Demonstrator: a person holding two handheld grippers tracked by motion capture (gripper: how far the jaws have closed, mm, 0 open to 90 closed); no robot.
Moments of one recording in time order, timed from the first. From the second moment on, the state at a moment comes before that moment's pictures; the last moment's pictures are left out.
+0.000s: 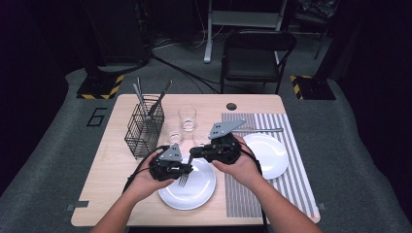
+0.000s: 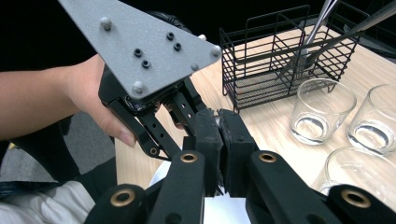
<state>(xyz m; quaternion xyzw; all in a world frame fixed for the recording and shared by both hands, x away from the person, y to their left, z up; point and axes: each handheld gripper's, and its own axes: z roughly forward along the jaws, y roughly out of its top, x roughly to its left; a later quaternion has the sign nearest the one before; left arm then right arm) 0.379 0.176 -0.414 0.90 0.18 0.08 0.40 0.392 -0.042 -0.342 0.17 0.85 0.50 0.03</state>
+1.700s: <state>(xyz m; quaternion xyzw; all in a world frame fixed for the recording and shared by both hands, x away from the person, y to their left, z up) 0.376 0.176 -0.410 0.91 0.16 0.09 0.38 0.398 -0.046 -0.352 0.19 0.84 0.51 -0.01</state>
